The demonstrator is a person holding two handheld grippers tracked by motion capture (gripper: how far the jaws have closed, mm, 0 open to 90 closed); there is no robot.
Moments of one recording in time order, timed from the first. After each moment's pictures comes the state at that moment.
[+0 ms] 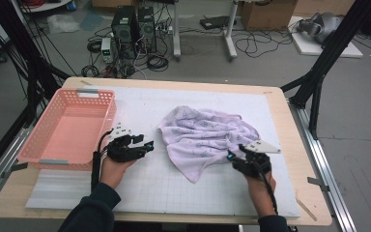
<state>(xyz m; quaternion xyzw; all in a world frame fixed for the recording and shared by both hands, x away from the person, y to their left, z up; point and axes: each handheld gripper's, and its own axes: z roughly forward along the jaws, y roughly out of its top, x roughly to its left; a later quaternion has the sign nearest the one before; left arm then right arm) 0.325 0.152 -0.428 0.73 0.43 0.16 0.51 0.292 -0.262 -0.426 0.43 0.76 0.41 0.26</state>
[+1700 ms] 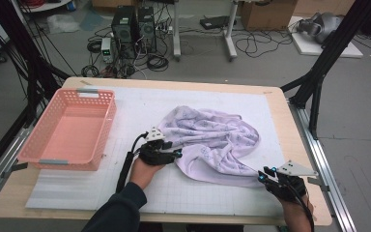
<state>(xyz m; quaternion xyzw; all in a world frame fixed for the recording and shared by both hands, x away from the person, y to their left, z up) 0.340 0.056 -0.442 0.78 0.39 0.10 0.48 0.235 -0.347 -0.431 0.44 0.78 0.37 0.24</state>
